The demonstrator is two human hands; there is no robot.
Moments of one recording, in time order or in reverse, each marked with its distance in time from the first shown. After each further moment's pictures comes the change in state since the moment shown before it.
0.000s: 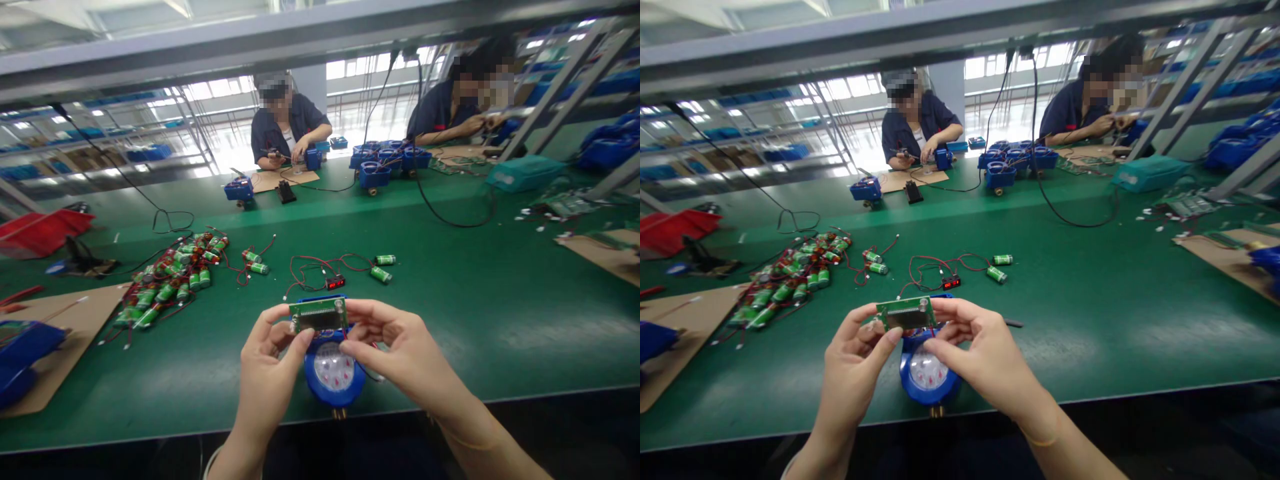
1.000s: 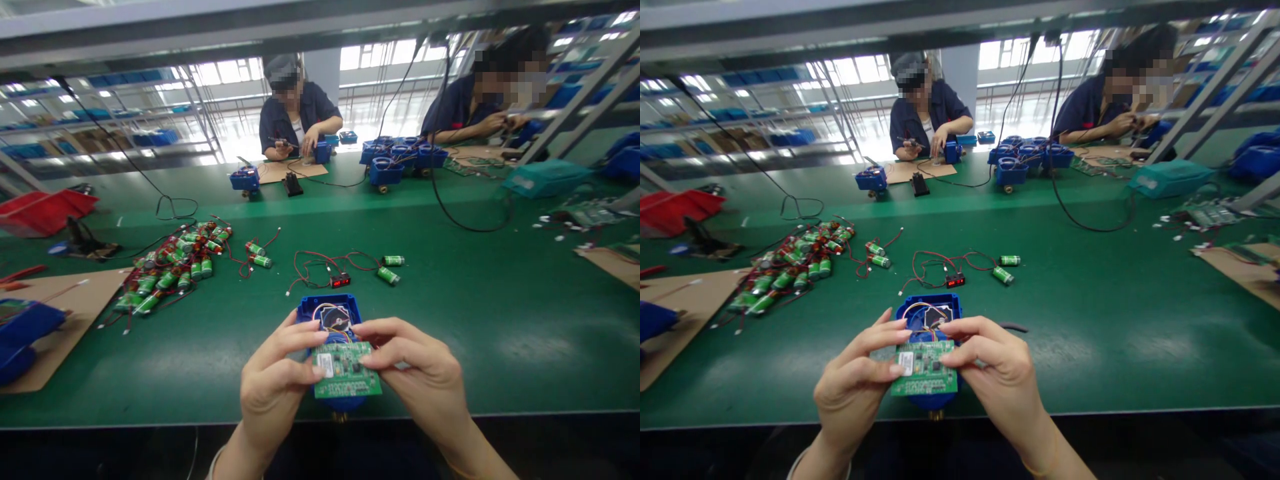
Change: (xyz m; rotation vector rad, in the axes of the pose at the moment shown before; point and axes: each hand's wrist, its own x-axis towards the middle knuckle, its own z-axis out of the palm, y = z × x) left_hand -0.003 -0.018 -0.015 0.243 -0.224 0.733; right_hand -0.014 0.028 -0.011 -0.264 0.054 -0.499
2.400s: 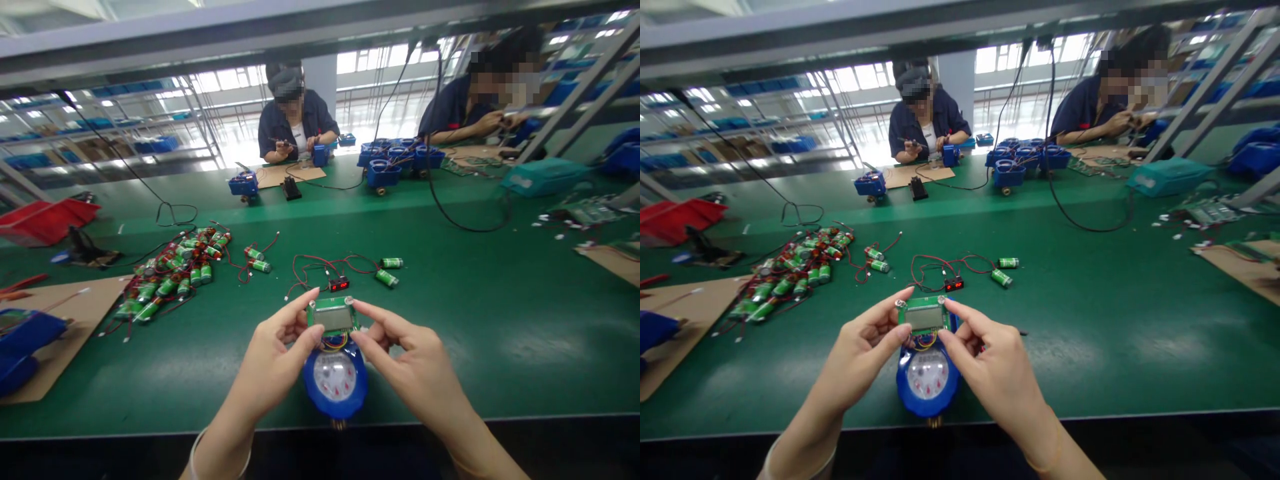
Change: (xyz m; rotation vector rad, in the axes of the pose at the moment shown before) left_hand 0.041 0.000 -0.002 -0.237 -0.169 -0.762; right_hand 0.016 -0.005 0.001 -0.206 -0.019 0.336
